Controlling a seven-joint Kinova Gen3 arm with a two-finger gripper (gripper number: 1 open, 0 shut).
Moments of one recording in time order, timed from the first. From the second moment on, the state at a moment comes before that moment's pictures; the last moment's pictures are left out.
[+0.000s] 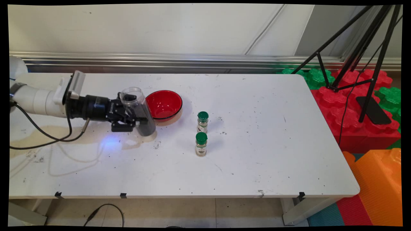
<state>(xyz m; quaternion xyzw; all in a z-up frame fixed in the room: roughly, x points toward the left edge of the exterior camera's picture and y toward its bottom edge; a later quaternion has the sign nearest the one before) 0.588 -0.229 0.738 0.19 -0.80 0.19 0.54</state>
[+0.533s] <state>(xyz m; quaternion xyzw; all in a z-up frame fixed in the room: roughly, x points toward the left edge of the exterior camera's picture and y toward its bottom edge) 0.595 -0.233 0.772 0.19 -0.80 0.20 0.54</state>
